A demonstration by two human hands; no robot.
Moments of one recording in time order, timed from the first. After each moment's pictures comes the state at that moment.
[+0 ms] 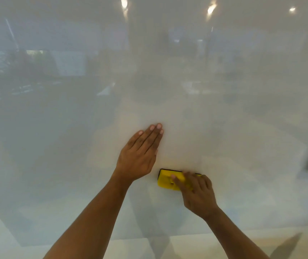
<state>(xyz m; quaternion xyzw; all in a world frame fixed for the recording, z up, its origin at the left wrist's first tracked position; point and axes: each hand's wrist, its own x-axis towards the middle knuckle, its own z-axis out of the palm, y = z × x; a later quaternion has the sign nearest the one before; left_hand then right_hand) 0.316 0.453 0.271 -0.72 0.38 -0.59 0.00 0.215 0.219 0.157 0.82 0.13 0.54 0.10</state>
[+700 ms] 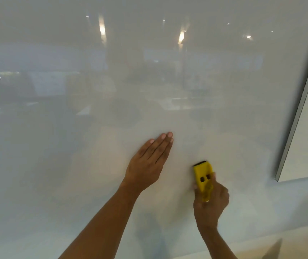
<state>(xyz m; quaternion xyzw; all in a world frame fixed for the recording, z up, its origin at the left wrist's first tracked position) 0.304 0.352 0.307 -0.67 0.43 -0.61 0.02 0.199 0.162 0.173 0.76 -0.19 0.57 -0.26</state>
